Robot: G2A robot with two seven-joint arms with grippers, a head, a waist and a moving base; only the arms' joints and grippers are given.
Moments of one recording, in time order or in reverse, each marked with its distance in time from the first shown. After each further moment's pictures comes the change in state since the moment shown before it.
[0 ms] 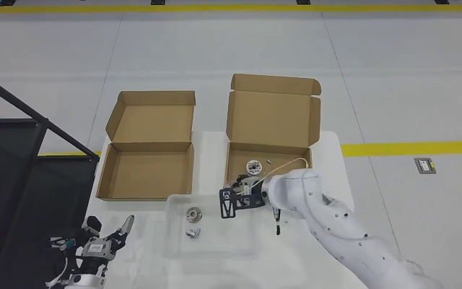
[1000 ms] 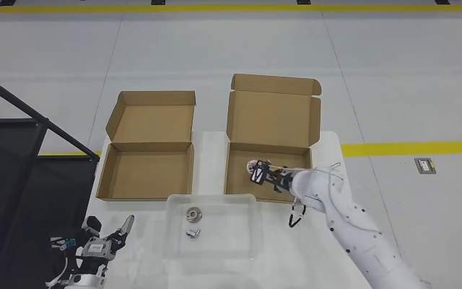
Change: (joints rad) left arm 0.000 0.000 0.000 0.000 0.000 0.000 0.000; right arm -0.036 -0.005 0.151 0.198 0.196 0.256 0.453
